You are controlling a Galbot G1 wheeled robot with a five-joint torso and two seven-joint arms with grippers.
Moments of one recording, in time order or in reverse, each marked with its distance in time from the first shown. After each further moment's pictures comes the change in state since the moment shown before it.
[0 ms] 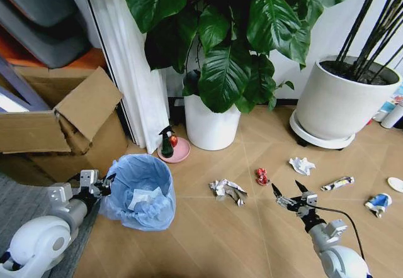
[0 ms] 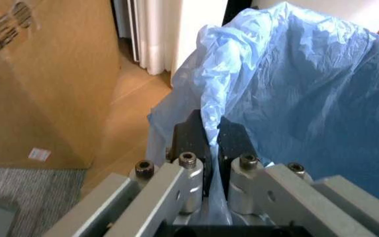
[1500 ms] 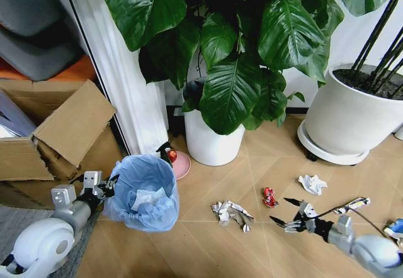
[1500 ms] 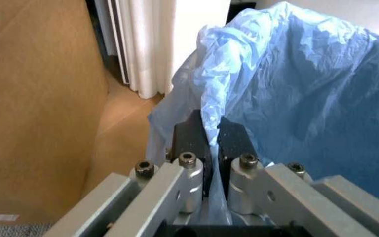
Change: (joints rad) left arm -0.010 -0.006 0.035 0.000 0.026 0.000 0.000; right arm 0.062 -0.582 -0.339 -0.093 0.141 -0.032 -0.202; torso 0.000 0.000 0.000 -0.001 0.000
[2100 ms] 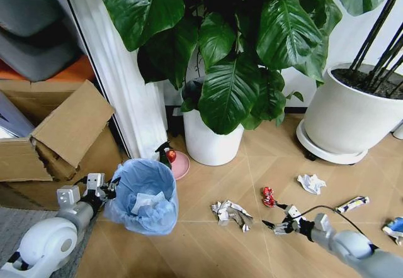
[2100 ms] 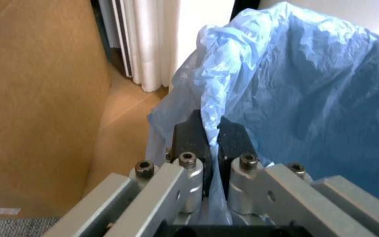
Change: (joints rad) left arm -0.013 -0.003 0.021 0.026 0.013 -0.001 0.002; right arm 0.296 0.153 -0.304 -0.234 -0.089 -0.055 0.043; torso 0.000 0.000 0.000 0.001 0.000
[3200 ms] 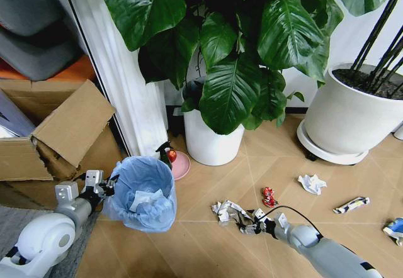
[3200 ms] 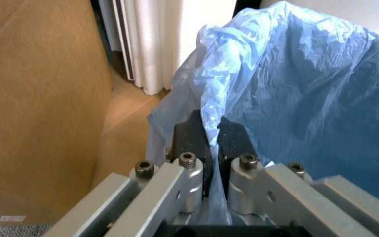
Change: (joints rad) left arm -0.020 0.033 0.006 0.013 -0.023 0.002 0.003; right arm 0.227 0.252 -0.188 -0.305 -0.120 -0.008 -0.012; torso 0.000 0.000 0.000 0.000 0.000
